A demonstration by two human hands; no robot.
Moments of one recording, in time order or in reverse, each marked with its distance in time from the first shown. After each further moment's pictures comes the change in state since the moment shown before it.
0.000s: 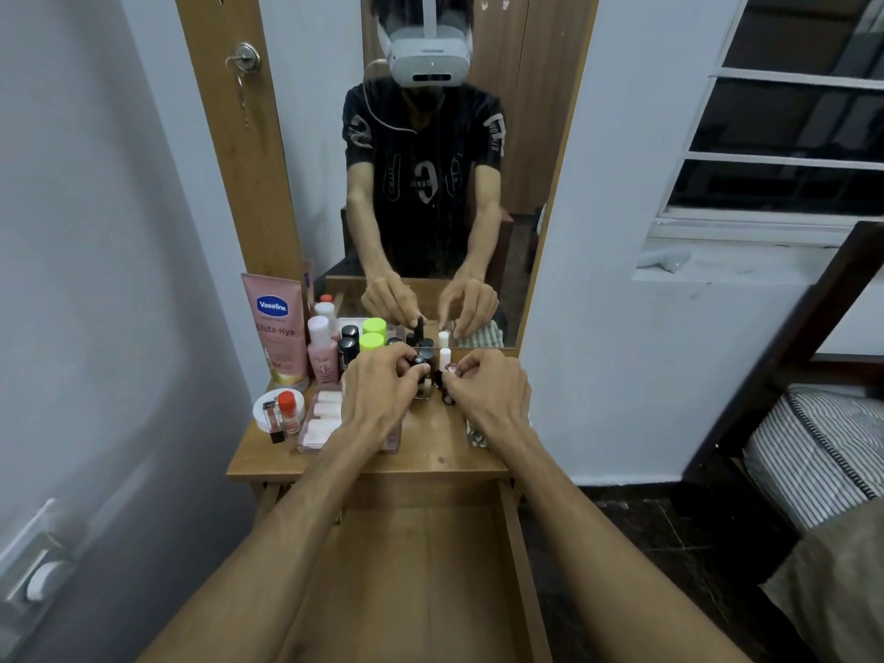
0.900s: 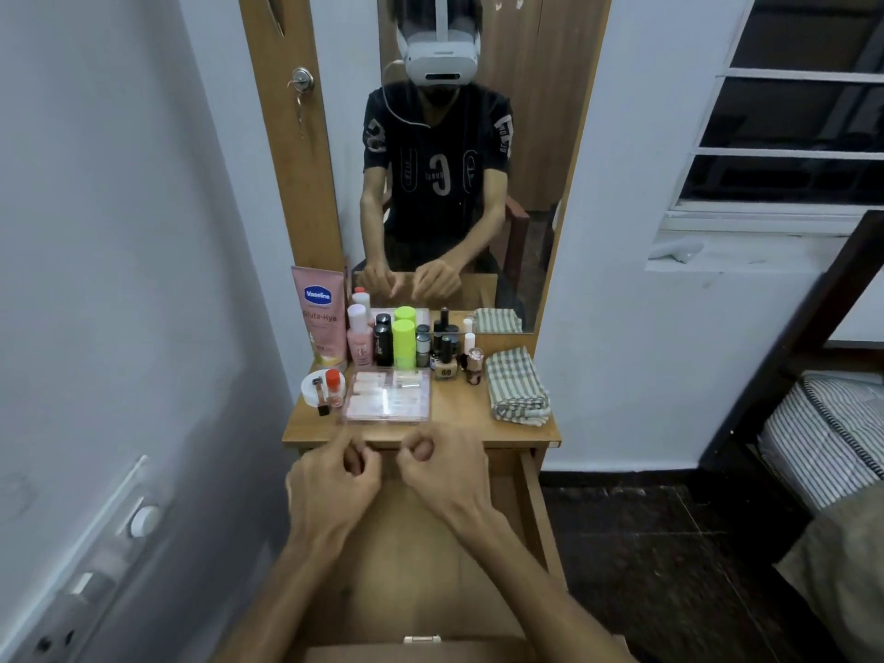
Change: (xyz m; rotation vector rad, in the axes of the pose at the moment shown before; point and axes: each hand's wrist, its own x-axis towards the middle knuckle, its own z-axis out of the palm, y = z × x) left_hand -0.139 -0.056 -0.078 0.134 0.079 -0.144; right_hand -0.141 -0.031 0.022 0.116 -0.239 -0.136
